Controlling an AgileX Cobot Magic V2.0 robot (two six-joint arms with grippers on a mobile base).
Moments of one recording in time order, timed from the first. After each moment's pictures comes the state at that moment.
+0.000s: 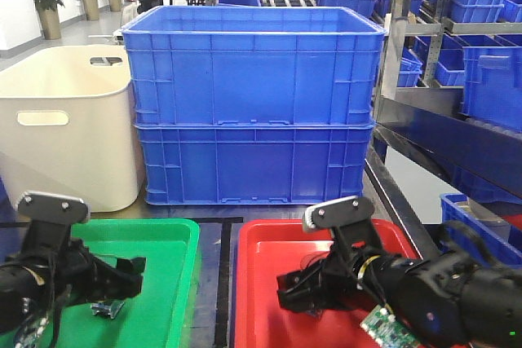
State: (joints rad) left arm -0.28 1.49 -0.86 -0.12 -0.07 0.10; right arm 0.43 1.66 -1.05 -0.06 0.09 0.10
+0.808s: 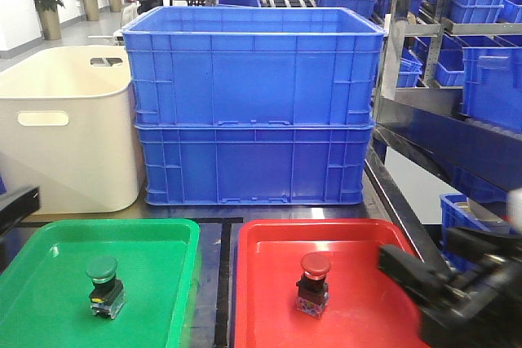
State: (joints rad) left arm -0.28 0.83 -0.86 -0.12 0.31 0.12; right arm 0.43 0.84 -0.68 0.00 0.12 0.10
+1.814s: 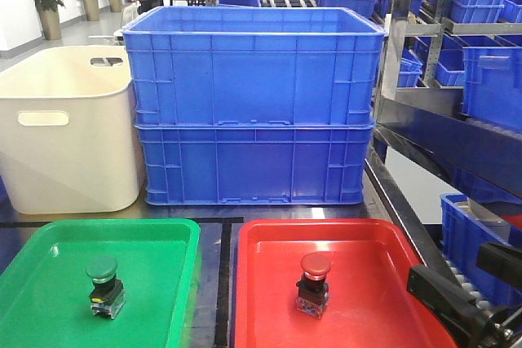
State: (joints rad) left arm -0.24 0.67 -0.83 -0.07 0.38 0.13; right arm 0.43 0.74 -0.63 0.00 0.14 0.10
